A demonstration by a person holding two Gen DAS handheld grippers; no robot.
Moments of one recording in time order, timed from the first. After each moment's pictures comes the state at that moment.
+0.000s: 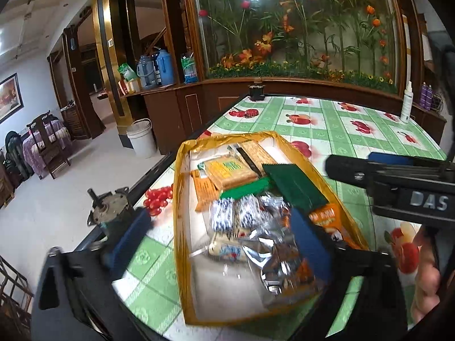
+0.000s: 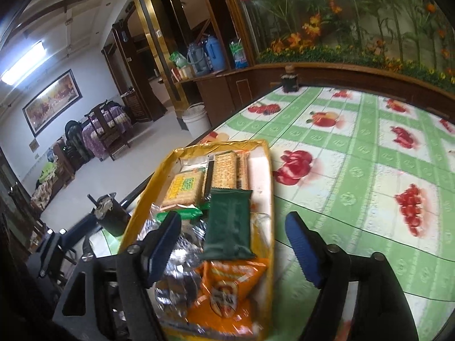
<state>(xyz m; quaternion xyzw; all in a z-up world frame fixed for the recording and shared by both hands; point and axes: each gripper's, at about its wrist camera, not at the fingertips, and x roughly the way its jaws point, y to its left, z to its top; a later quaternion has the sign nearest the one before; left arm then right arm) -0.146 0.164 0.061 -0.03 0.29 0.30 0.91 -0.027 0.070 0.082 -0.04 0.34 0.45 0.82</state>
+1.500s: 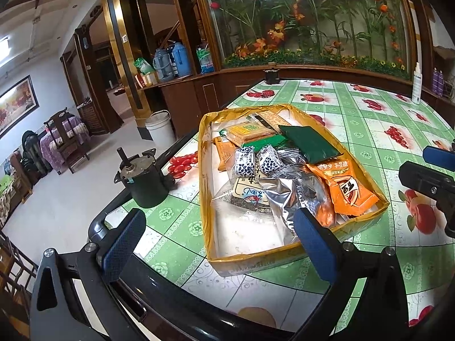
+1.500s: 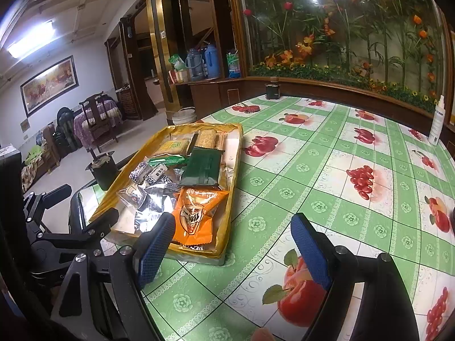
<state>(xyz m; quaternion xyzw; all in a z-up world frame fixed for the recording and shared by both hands) -0.179 0.146 0.039 -0.02 0.31 0.35 0.88 -0.072 -0.005 0.060 -0.09 0.30 0.44 0.84</state>
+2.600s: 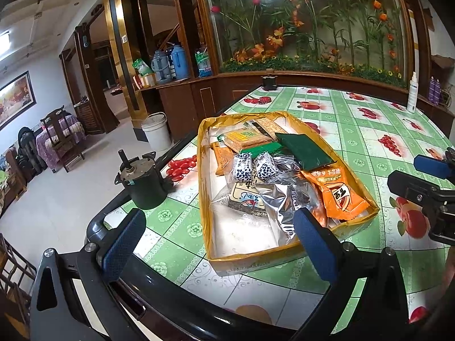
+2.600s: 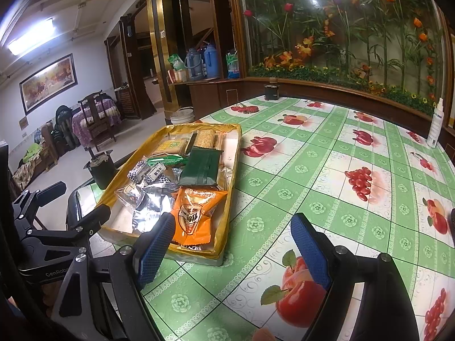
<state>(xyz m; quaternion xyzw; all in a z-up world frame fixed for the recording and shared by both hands) -0.184 0.147 0.046 -0.03 0.30 0.34 0.89 -0.071 -0.007 0.062 -0.09 0.29 0.44 0.85</state>
